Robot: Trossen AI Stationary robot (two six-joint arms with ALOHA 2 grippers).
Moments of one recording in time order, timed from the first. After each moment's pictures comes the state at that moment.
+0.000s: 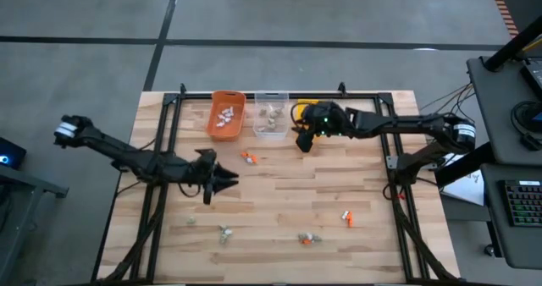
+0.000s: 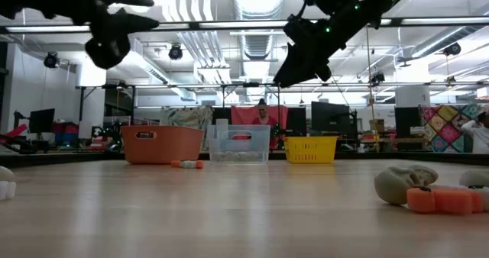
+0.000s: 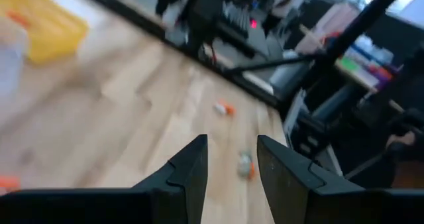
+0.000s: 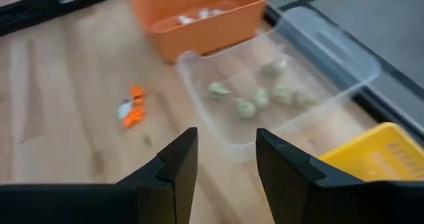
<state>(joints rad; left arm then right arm) -0.34 0.89 0.41 0.28 -0.31 -0.65 -0.30 1.43 0.94 -0.11 0.08 0.17</state>
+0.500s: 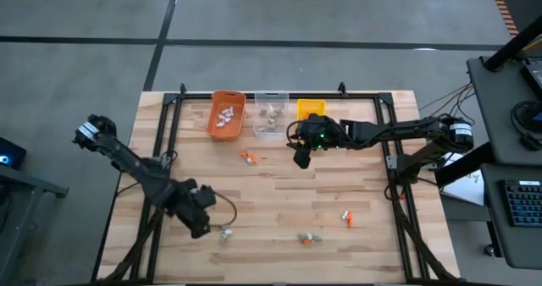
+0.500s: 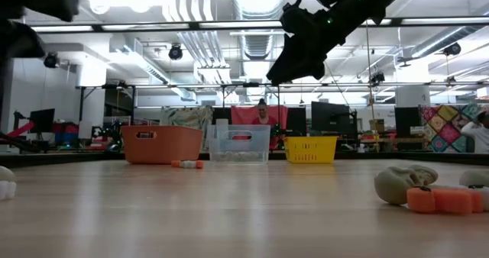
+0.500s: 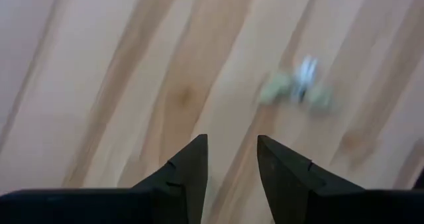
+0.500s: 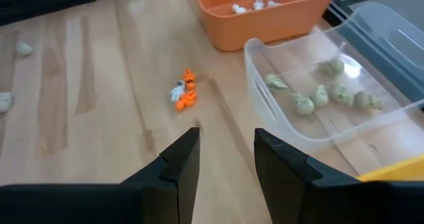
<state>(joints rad) -0.67 1.34 0.92 -0.92 -0.13 -1.10 -0.16 1.46 0.94 -0.09 0.08 0.18</state>
